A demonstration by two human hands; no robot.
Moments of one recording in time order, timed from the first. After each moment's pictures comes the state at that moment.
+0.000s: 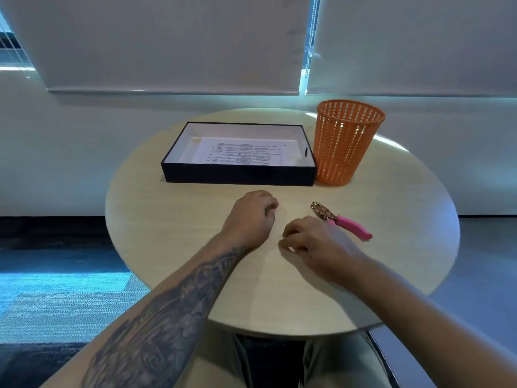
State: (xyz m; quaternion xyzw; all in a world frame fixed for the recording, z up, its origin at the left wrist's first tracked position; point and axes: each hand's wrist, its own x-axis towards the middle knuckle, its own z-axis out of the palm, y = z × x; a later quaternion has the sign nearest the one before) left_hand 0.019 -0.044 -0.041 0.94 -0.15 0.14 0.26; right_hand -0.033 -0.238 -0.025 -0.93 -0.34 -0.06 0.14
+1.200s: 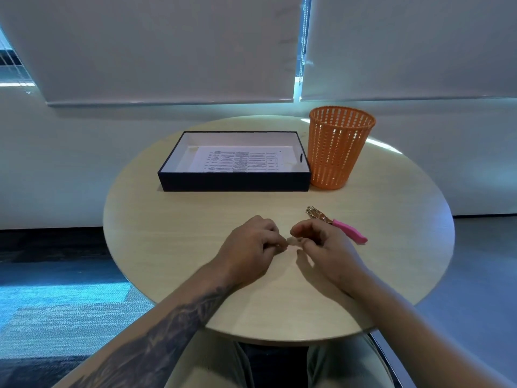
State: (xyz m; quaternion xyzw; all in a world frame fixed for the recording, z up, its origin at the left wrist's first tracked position) left_hand -0.034 -0.044 -0.041 0.91 -0.27 0.14 0.28; right_hand -0.048 -0.247 -0.030 -0.85 -0.11 -0.03 0.52
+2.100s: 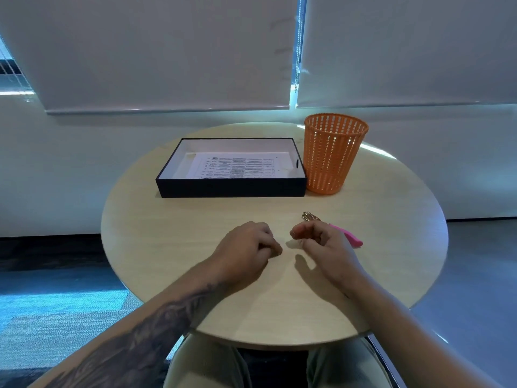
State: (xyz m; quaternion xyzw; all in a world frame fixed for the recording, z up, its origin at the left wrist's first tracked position) left_hand -0.033 -0.041 -0.023 0.93 -0.24 0.06 0.26; right_hand -0.045 -0.251 -0.029 -0.80 -0.07 -0.03 0.59
